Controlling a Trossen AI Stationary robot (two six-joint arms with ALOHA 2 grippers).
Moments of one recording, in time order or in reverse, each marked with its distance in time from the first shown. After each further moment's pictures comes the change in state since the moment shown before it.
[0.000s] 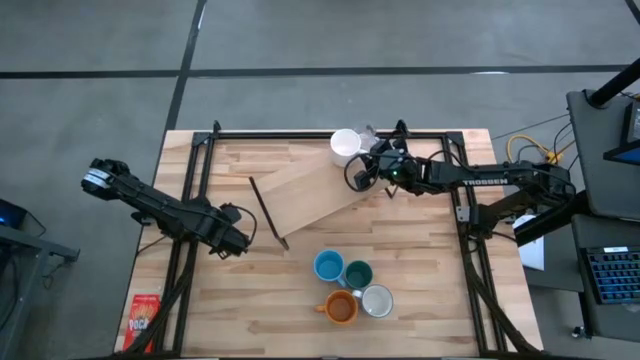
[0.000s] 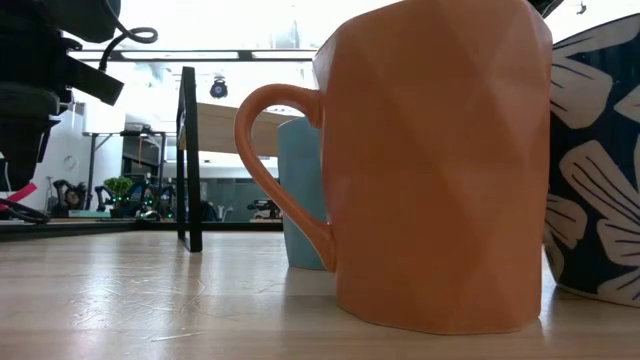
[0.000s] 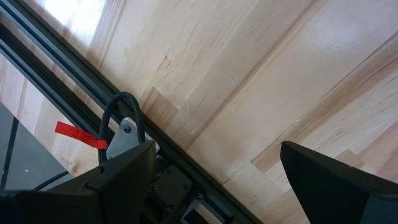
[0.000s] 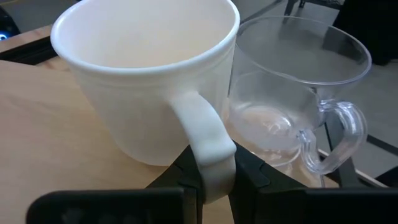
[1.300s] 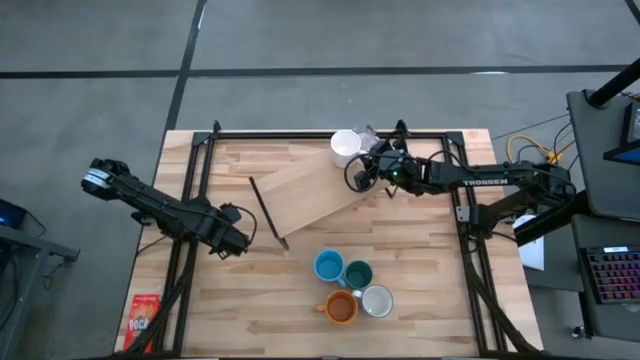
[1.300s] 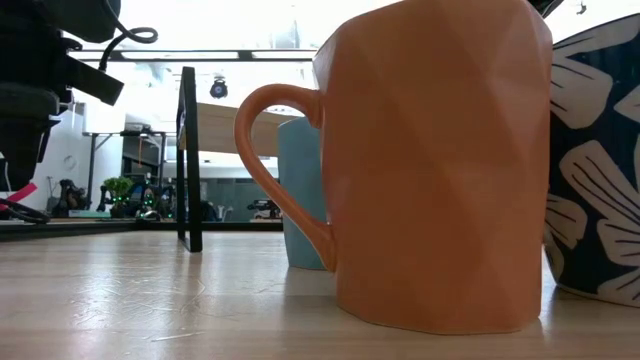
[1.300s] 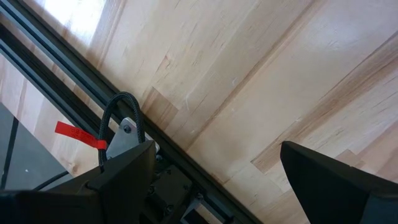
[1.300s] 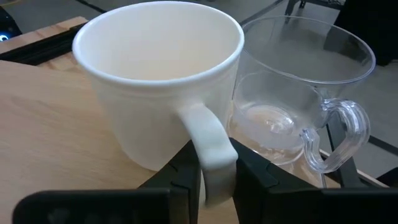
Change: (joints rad) left arm 0.000 0.000 0.000 0.000 0.000 0.001; right arm 0.007 0.000 0.000 0.000 0.003 0.002
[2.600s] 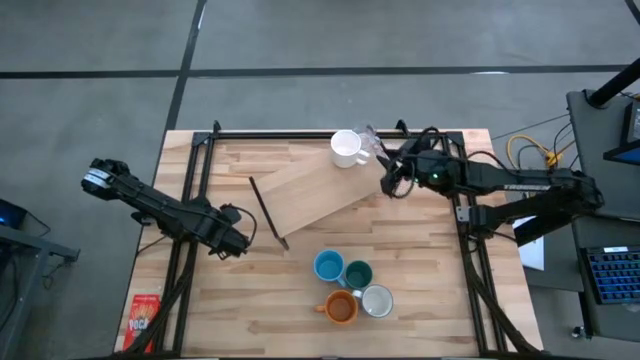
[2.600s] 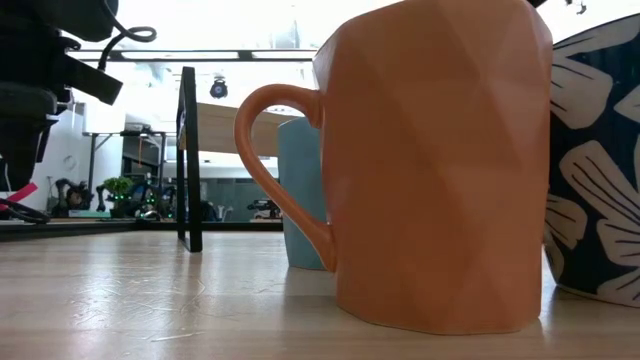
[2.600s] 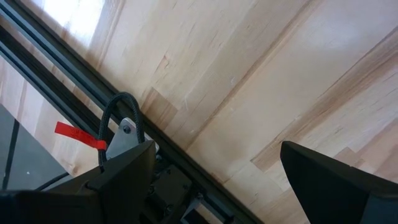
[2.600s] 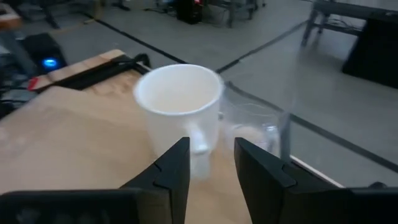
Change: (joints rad) left arm -0.008 0.000 0.000 0.001 0.000 0.001; right arm 0.093 -0.318 -0.004 -0.194 0.004 -0.036
